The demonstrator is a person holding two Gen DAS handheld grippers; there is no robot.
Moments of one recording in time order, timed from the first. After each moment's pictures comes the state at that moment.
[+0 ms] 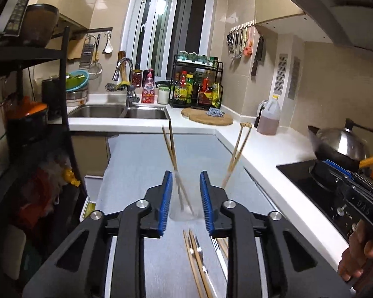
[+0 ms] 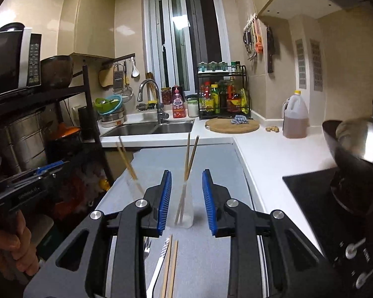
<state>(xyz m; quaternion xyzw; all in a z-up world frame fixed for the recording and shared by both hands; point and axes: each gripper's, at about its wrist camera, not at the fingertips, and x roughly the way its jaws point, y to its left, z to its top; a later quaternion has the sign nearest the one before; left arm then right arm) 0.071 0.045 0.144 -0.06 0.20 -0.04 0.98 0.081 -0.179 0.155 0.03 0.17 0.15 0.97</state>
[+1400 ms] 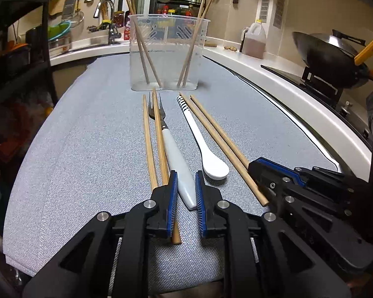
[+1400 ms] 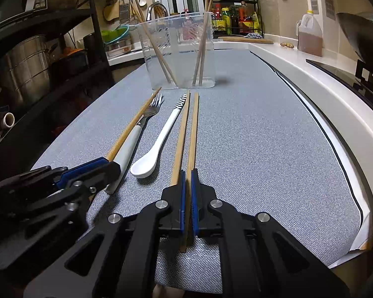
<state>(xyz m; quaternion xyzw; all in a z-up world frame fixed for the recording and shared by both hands) 0.012 -0.029 -0.036 -0.03 0.33 -0.08 0.94 0.035 -0.156 -0.045 0.00 0.34 0.16 0.93</state>
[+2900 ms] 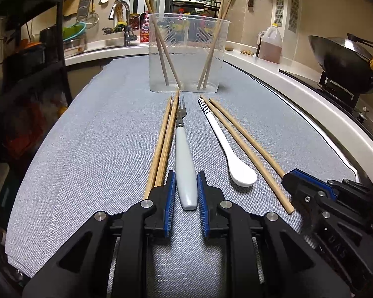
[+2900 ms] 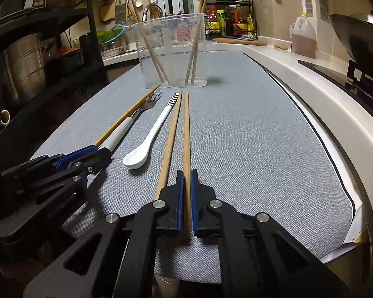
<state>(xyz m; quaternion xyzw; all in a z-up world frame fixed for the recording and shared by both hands) 0.021 -0.022 -0.044 -0.03 0.32 -0.03 0.95 0.025 -0.160 -0.046 -0.01 0.33 0.13 0.93</state>
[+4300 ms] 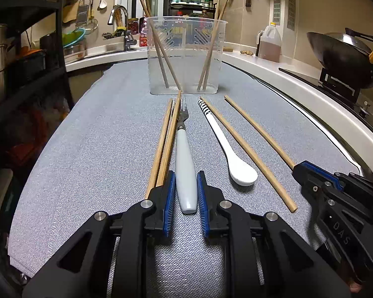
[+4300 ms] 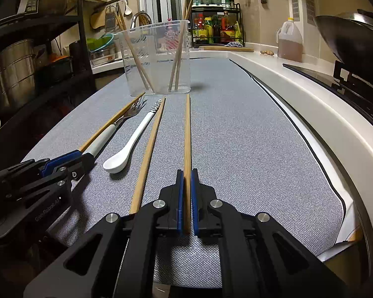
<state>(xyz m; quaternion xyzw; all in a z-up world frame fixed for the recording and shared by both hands) 0.018 -0.024 -0.045 -0.02 0.31 -0.02 0.95 0.025 -0.171 -0.051 -0.01 0.31 0.11 0.95</state>
